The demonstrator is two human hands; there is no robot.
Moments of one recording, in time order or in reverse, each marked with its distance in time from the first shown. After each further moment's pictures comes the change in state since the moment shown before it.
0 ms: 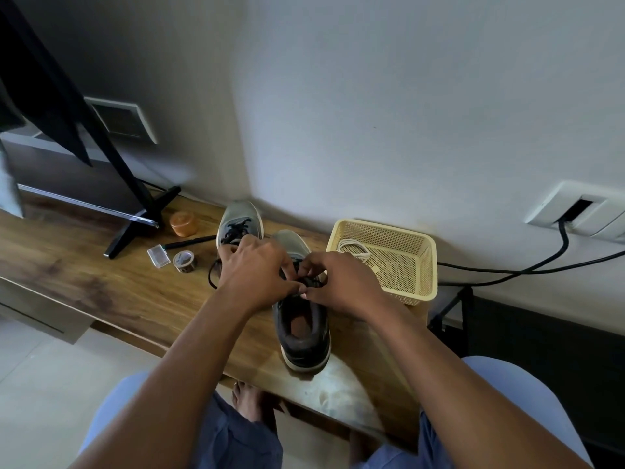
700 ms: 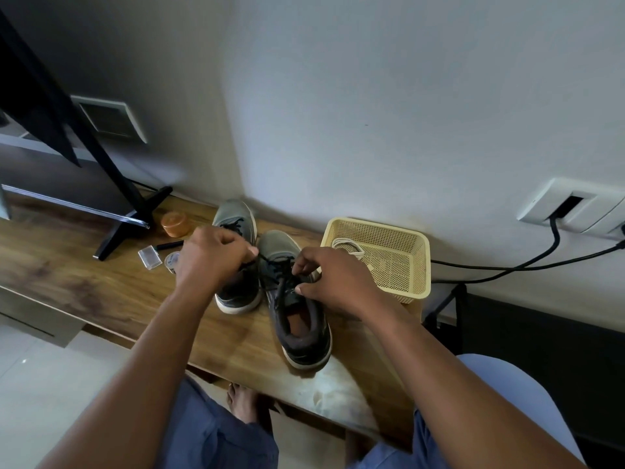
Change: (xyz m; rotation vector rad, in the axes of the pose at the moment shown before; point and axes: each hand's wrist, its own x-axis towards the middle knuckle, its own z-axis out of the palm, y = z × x) left_hand 0.001 -0.033 -0.019 -0.670 0.221 -0.353; right_hand -0.001 -0.004 -0.006 0.055 -0.020 0.037
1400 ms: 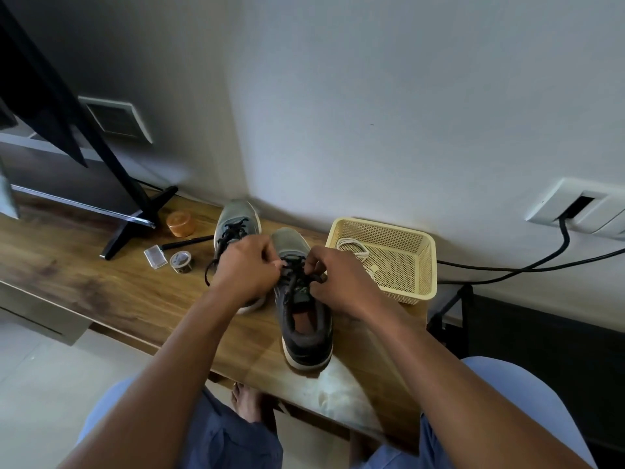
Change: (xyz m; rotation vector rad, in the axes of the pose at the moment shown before) left_hand -0.009 0.009 0.030 0.254 -0.171 0.129; right_hand -0.001 0.002 0.004 0.093 0.022 -0.006
